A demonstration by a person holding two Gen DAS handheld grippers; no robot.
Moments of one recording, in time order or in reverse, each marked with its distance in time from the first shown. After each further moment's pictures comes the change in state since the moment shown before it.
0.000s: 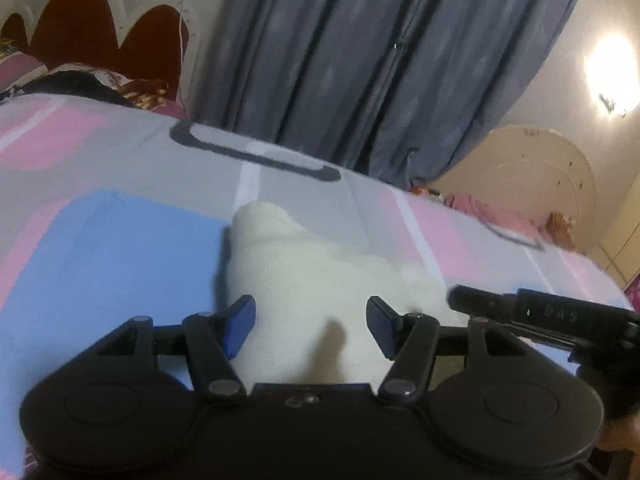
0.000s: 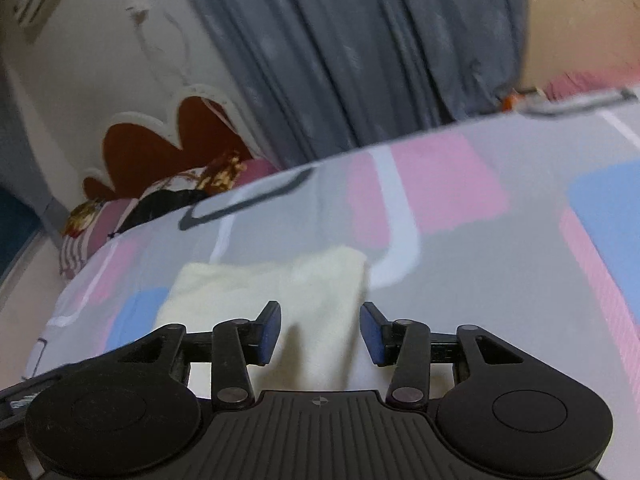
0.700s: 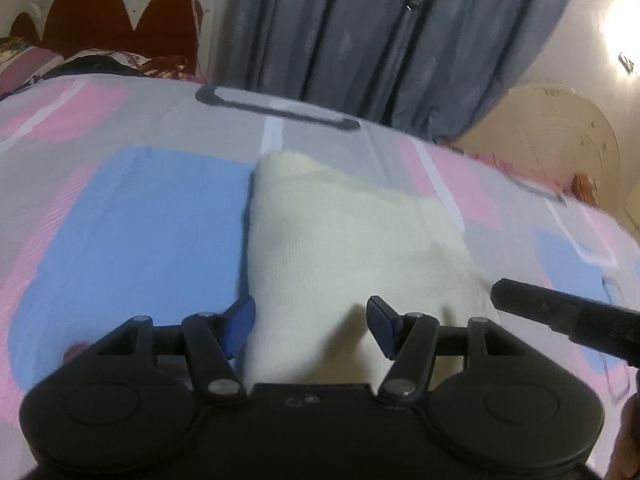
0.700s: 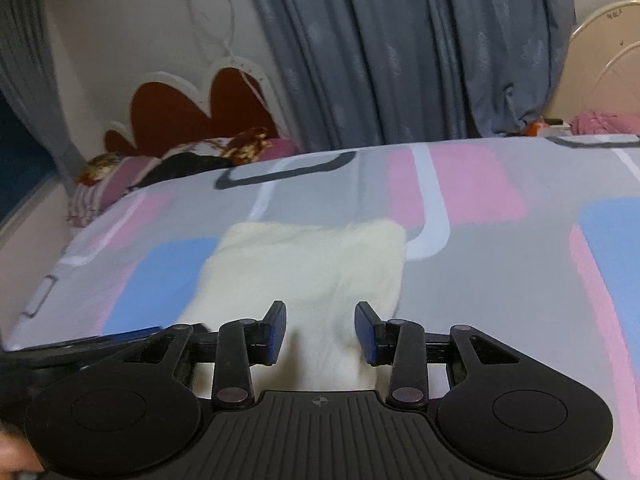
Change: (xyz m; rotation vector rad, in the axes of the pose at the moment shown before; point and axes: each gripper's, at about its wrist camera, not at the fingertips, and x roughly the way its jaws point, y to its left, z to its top) left arm -0.033 -0.004 -0.037 0.053 0.109 0.085; right arm -0.042 0.033 -0.042 -0.136 0.041 0.003
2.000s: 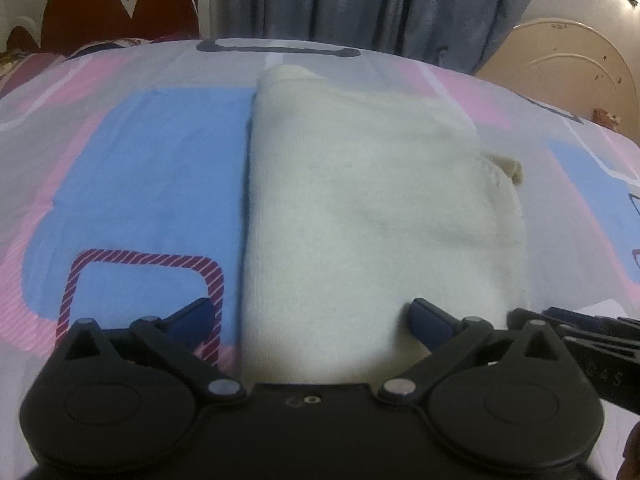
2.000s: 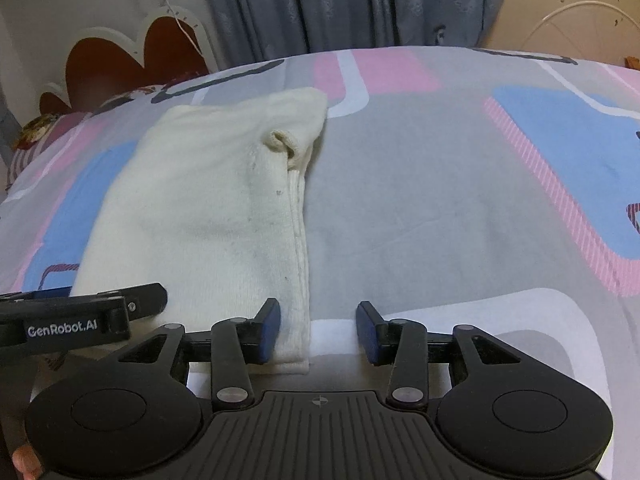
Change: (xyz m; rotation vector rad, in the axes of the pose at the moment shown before) left arm 0.003 -0.018 -0.050 0.091 0.117 0.114; right arm -0.007 -0.007 -0.084 0.067 0.131 -0.222
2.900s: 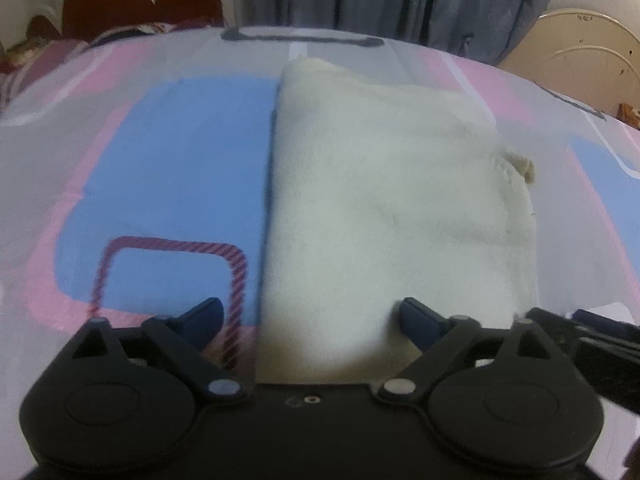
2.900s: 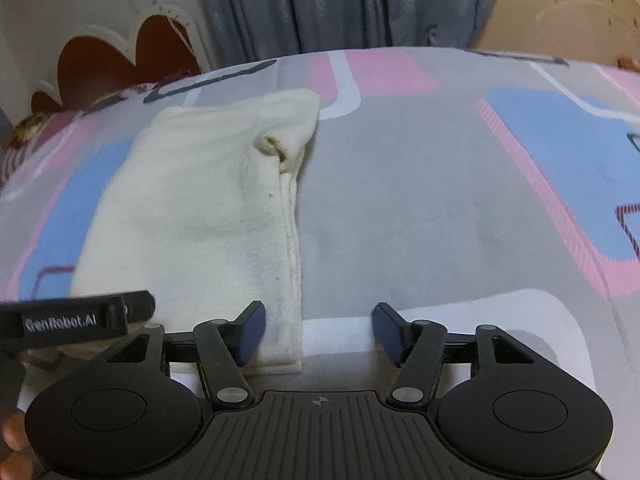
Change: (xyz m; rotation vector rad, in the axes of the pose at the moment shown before) left arm -0.021 -0.004 0.006 -0.021 0.058 0.086; right arm -0.014 0.002 0.006 0.039 0.014 -0.013
